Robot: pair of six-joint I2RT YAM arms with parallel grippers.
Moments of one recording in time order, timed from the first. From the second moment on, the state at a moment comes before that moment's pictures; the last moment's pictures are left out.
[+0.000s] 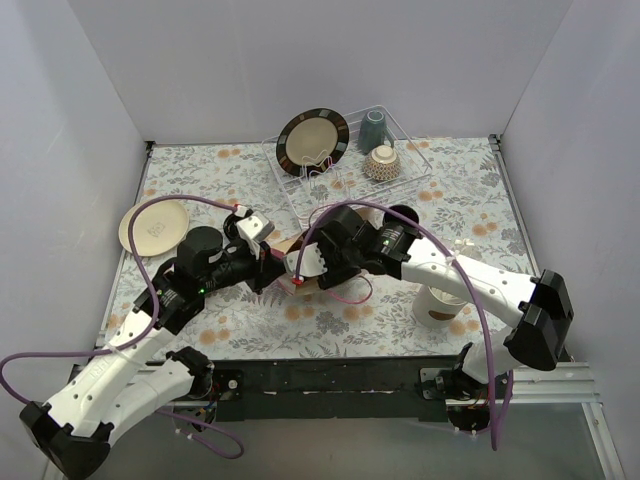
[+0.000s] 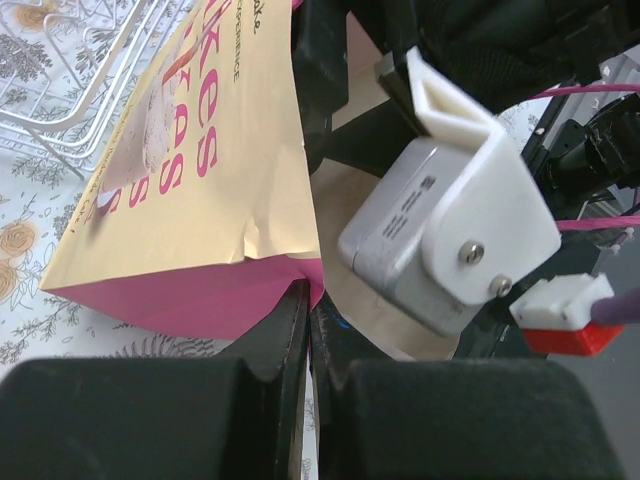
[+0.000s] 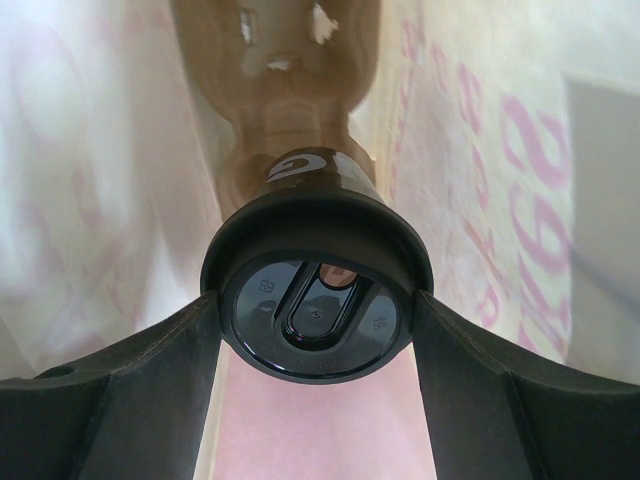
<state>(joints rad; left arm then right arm) -0.61 0.76 0.81 -0.41 0.39 -0.09 1.03 1.48 1.31 -0.70 0.08 -1.07</state>
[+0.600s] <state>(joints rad) -0.61 0.76 0.79 -0.43 0.39 0.00 1.05 1.49 1.19 -0.57 0.15 -1.07</state>
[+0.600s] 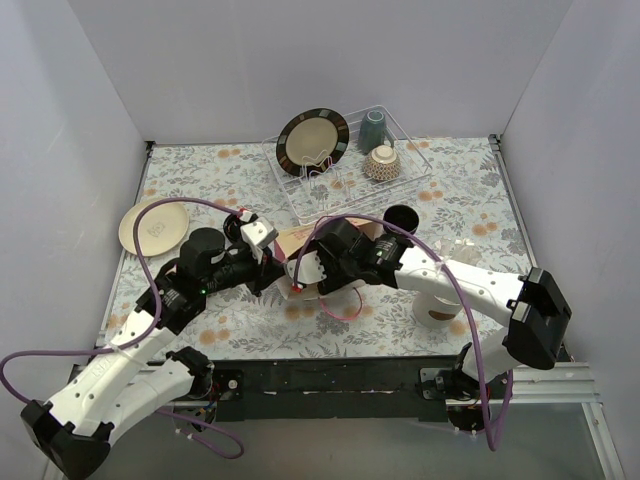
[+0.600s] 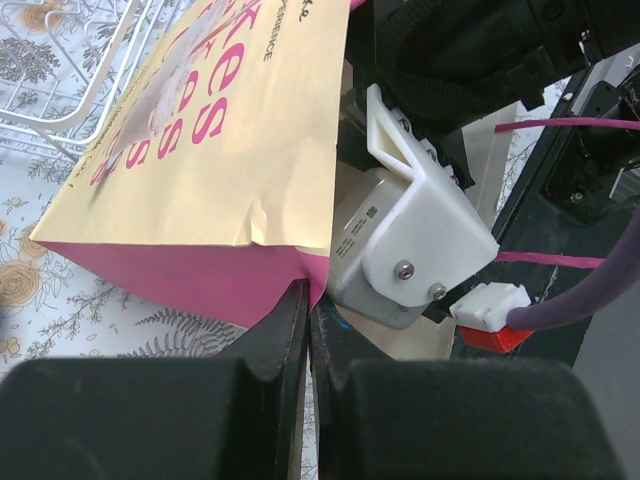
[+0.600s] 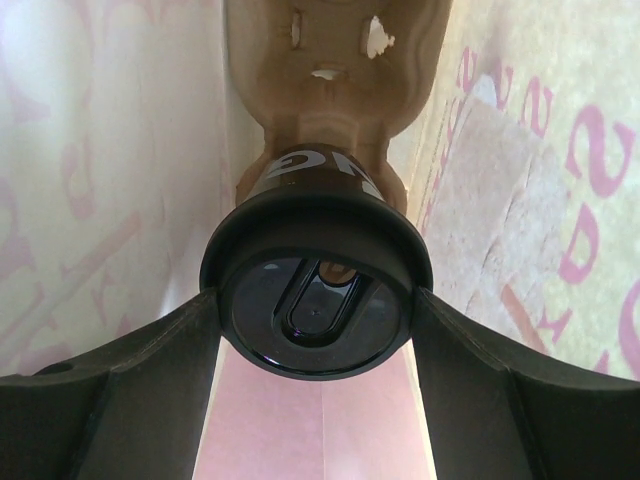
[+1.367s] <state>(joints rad) -0.61 0.81 0.81 -0.41 0.40 -0.01 0.98 1.48 1.14 -0.46 0.16 -1.12</state>
